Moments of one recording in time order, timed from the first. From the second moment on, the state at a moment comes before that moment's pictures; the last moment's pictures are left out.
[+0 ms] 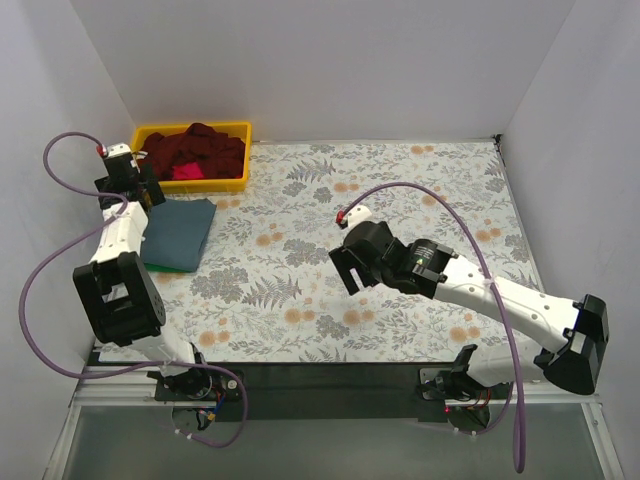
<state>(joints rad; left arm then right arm) 0.31 1.63 1.24 -0.24 -0.30 -0.02 1.06 1.28 1.17 -0.79 0.38 0.31</state>
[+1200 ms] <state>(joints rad) -0.22 0.42 1.20 -0.82 -0.30 -0.53 0.59 0.32 0.97 -0.80 0.64 0.20</state>
